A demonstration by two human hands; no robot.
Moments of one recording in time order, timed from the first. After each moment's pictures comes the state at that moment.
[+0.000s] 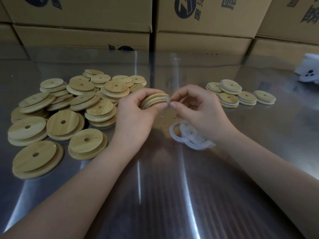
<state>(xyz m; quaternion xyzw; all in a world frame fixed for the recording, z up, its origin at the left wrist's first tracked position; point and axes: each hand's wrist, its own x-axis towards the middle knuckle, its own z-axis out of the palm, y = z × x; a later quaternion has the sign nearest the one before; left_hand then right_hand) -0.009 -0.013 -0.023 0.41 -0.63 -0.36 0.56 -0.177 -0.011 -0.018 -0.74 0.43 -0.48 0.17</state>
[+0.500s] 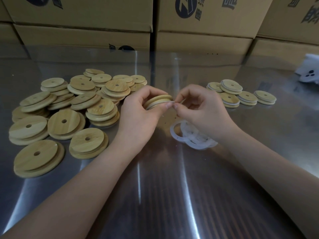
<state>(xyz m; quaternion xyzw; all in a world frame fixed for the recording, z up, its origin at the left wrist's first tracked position) -0.011 -0.015 -0.024 0.40 -0.65 -0.35 0.55 -0.180 -0.012 -0.018 -0.73 0.46 -0.47 0.17</state>
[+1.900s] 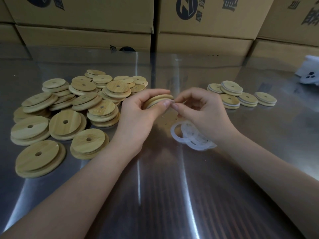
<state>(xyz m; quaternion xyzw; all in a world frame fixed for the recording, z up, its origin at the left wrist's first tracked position) -0.008 -0.014 -0.025 0.37 -0.60 -0.44 0.55 -0.179 -0.011 -0.021 -0.72 0.44 -0.50 0.19</state>
